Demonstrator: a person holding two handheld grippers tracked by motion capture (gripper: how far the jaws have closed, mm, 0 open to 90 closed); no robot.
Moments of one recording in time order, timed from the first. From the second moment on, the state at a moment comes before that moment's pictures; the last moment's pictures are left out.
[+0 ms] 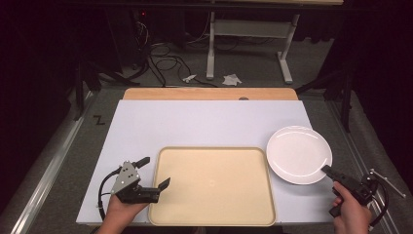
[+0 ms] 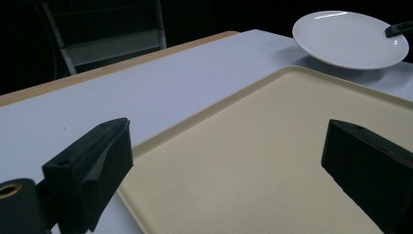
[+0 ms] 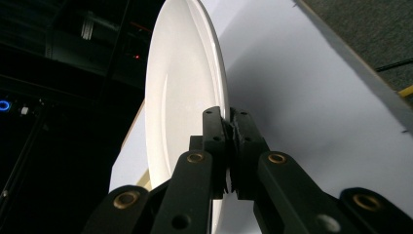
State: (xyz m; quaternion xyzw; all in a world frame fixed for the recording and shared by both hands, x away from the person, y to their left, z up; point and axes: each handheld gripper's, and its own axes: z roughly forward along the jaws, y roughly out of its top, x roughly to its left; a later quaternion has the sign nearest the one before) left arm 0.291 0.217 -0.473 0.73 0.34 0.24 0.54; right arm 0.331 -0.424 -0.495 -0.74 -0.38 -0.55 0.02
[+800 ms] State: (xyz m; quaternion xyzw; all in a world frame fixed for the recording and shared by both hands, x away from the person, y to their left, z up) left arm 0.291 0.219 -0.473 0.72 0.35 0.26 0.54; right arm 0.335 -0.403 -0.475 -0.71 -0.42 -0.57 0.03
